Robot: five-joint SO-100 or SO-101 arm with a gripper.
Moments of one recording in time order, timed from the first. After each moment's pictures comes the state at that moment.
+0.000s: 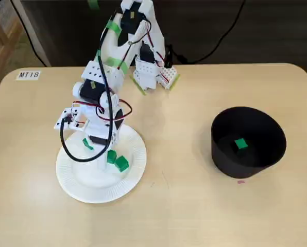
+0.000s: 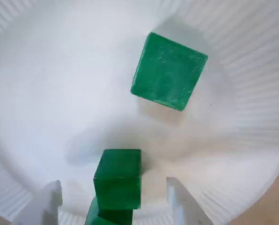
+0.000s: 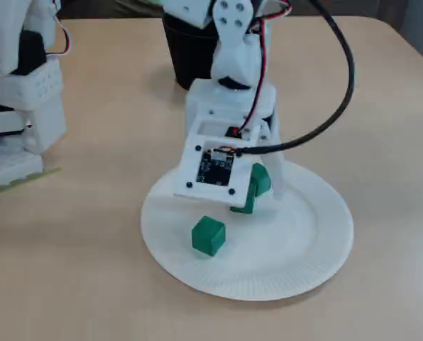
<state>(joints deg) 23.3 71.5 82.9 78.0 -10.5</state>
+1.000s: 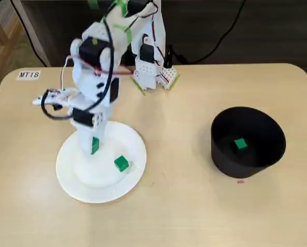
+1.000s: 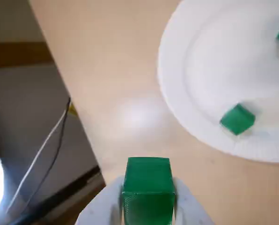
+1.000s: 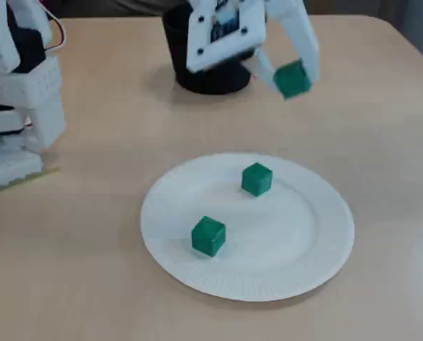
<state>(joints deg) 10.9 102.8 86.5 66.4 -1.9</state>
